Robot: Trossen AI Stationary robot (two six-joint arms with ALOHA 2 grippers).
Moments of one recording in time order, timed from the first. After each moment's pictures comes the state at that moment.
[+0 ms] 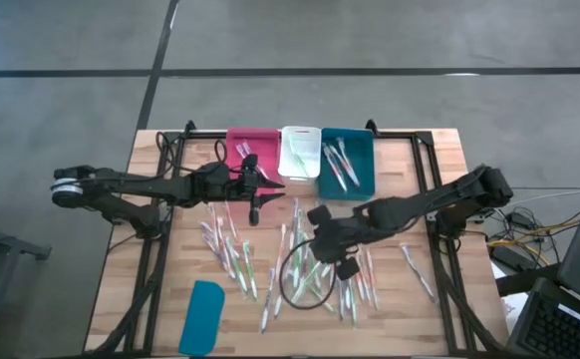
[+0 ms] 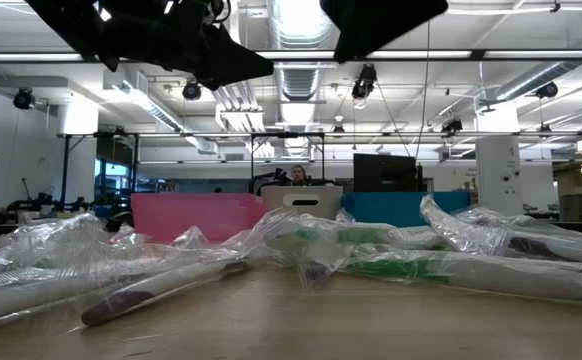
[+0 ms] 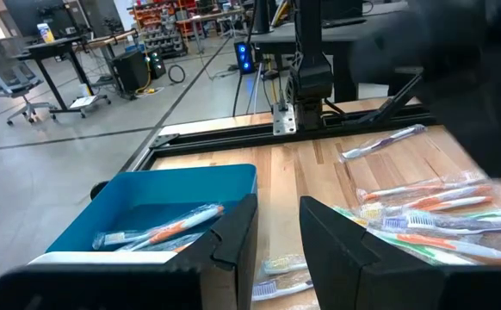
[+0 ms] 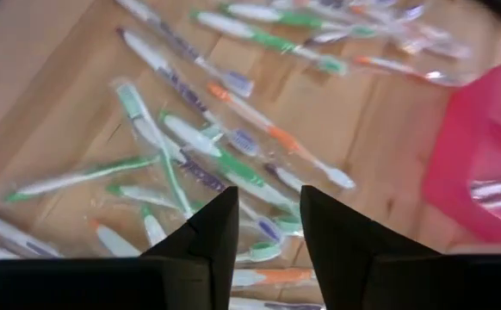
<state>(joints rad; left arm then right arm) 0.14 1.23 0.65 0.47 0.04 0.18 0.27 1.64 1.37 -0.68 0.07 -0.28</state>
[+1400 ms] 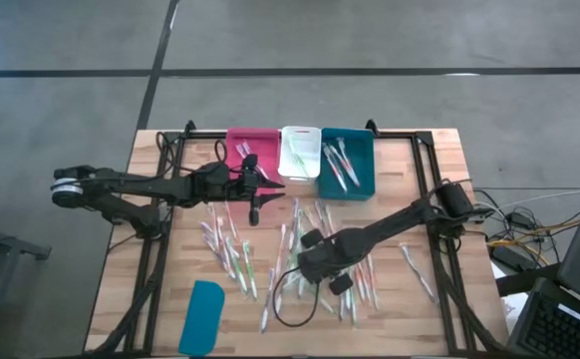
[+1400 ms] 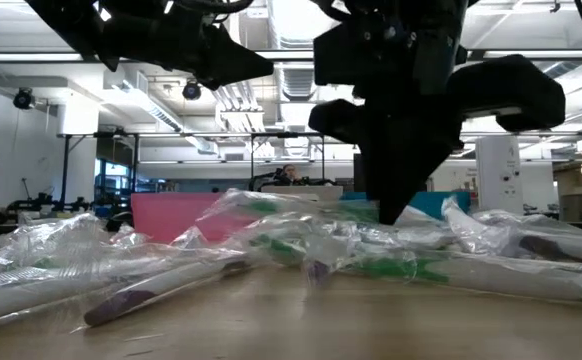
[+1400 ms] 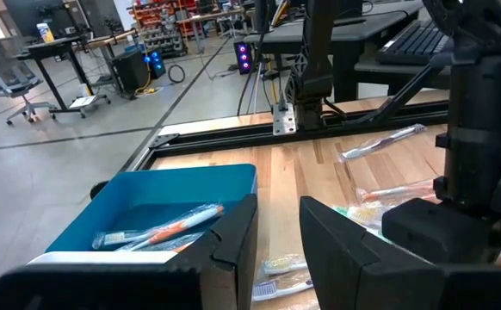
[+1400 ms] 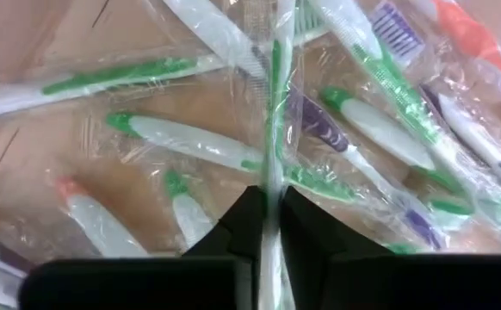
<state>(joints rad) 0.14 1.23 0.65 0.47 0.04 0.18 0.32 1.96 1.37 -0.71 0.07 -0.22</state>
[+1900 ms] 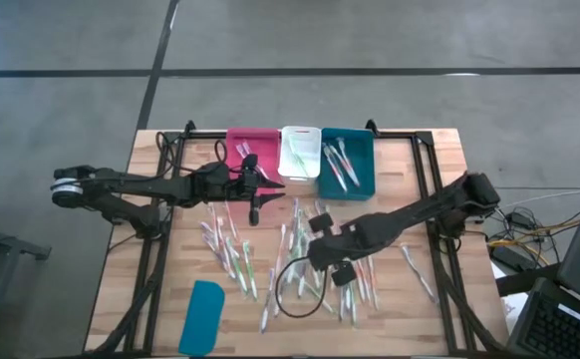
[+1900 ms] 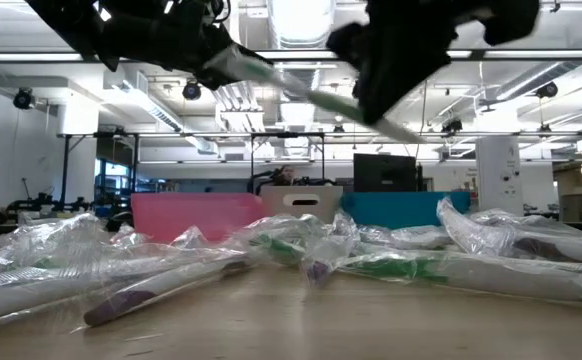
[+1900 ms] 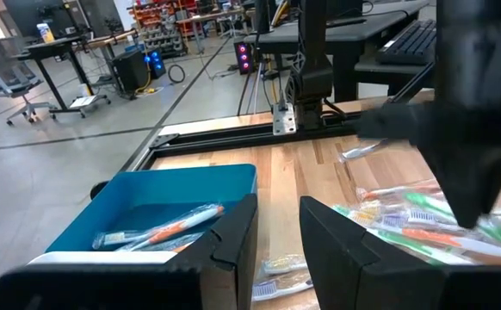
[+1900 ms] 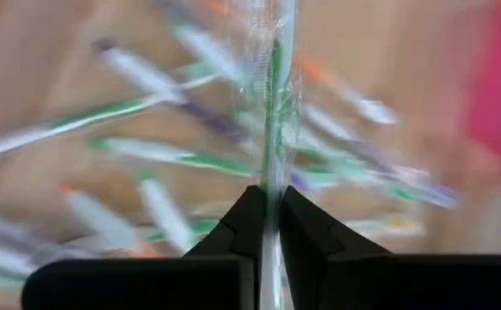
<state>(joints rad) 0.14 1.23 0.65 0.47 0.04 0.18 0.32 1.75 1.37 -0.76 0.22 -0.14</state>
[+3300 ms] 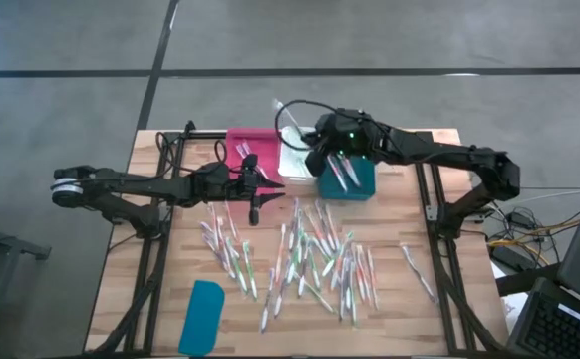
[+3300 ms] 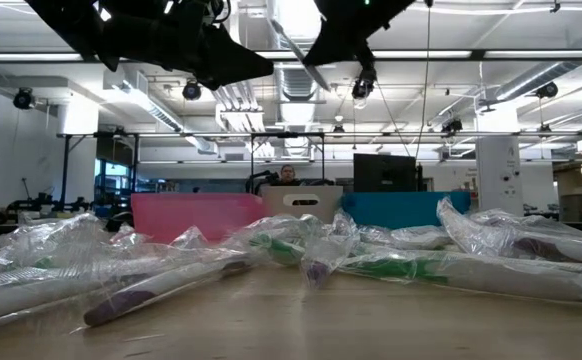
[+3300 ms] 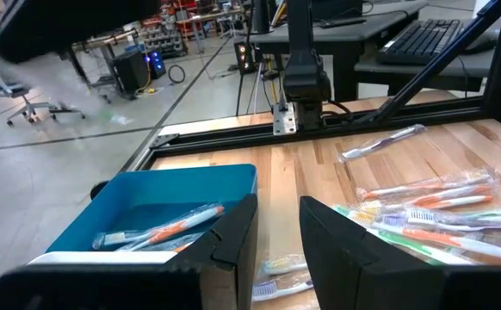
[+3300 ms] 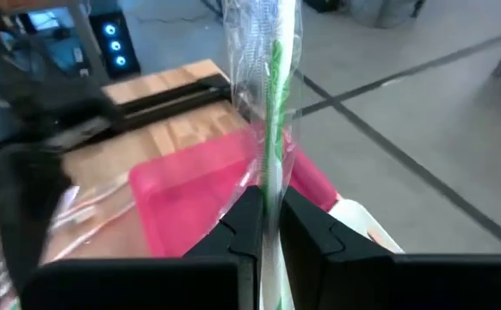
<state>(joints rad) 0.14 1.23 0.65 0.47 0.04 0.18 -0.30 1.52 1.37 -0.29 0.18 0.13</state>
